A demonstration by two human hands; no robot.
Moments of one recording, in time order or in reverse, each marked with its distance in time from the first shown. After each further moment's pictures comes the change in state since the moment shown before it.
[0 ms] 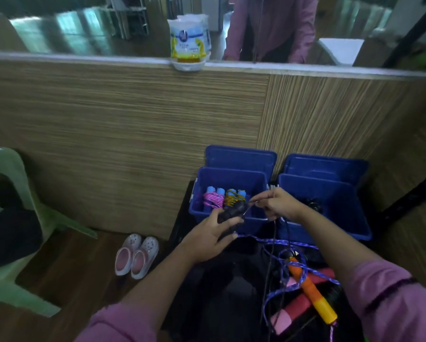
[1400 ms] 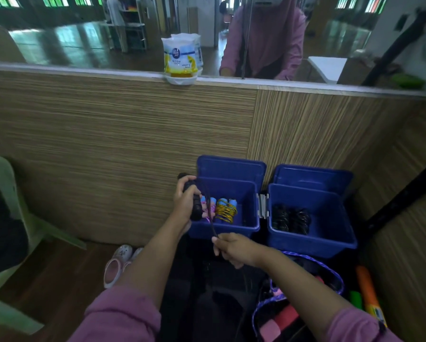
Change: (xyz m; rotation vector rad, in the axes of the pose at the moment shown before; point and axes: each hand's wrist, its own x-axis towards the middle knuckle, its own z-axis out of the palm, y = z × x) left_hand 0.061 0.004 -0.053 -1.176 0.619 -0.644; right_hand -0.030 0.029 0.079 -0.233 -0.294 -0.056
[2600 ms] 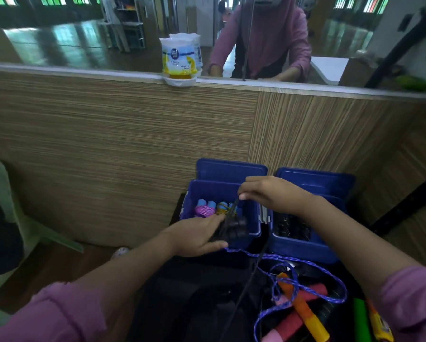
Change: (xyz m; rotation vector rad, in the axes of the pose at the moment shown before) left_hand -0.027 0.012 -0.017 1.506 -0.884 0.645; right_hand -0.022 -0.069 -0.130 -0.998 0.294 -0.620
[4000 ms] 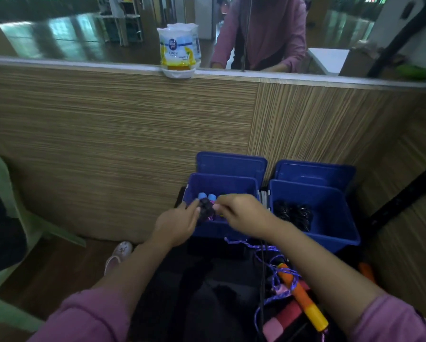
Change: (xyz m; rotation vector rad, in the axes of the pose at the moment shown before) left_hand -0.003 -0.037 0.043 0.146 0.302 -0.502; right_hand 0.005 -0.084 0.042 0.176 0.081 0.233
